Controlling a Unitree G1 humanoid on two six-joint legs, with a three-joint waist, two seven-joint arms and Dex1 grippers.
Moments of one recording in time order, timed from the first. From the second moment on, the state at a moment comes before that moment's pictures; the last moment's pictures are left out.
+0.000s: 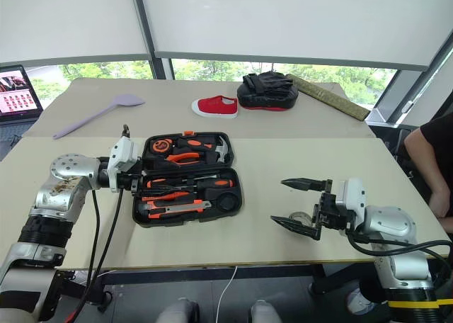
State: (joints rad) left arm -0.62 0.69 -0.05 0.34 -0.32 0.07 -1.41; right arm -0.15 -0.65 -0.13 -0.09 0.54 -0.04 1.24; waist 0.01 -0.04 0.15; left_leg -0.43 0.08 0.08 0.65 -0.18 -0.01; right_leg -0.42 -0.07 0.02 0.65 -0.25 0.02
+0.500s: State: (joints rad) left arm -0.50 0.66 -0.11 0.33 -0.20 -0.06 -1.32; right arm -0.12 -0.61 -0.12 -0.09 0.51 -0.05 1.20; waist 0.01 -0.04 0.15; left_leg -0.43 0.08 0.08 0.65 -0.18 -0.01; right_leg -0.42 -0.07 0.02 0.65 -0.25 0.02
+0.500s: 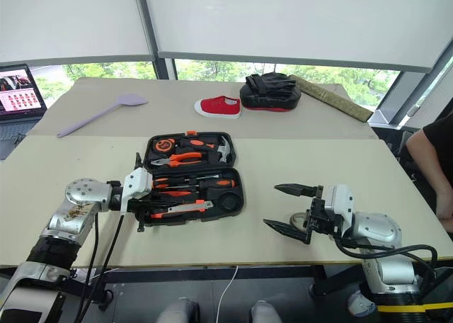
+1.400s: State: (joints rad) left arm -0.46 0.61 -0.12 0.39 -0.19 -0.01 -1.25; right arm -0.09 -0.60 -0.13 -0.12 0.51 -0.05 1.14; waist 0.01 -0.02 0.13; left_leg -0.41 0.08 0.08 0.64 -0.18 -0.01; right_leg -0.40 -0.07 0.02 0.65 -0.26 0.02
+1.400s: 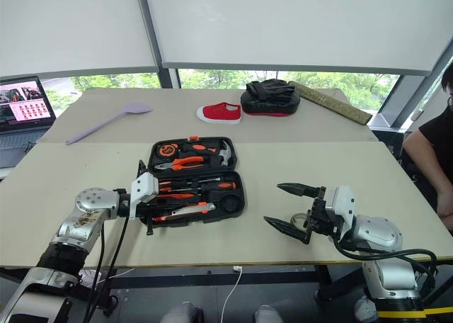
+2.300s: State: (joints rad) left arm -0.27 0.67 0.10 0.05 -0.53 0.17 -1.37; right arm 0.34 -0.70 -0.50 -0.16 0.49 -0.10 1.08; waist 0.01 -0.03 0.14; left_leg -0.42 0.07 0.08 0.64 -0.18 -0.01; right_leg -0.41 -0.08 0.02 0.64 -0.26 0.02
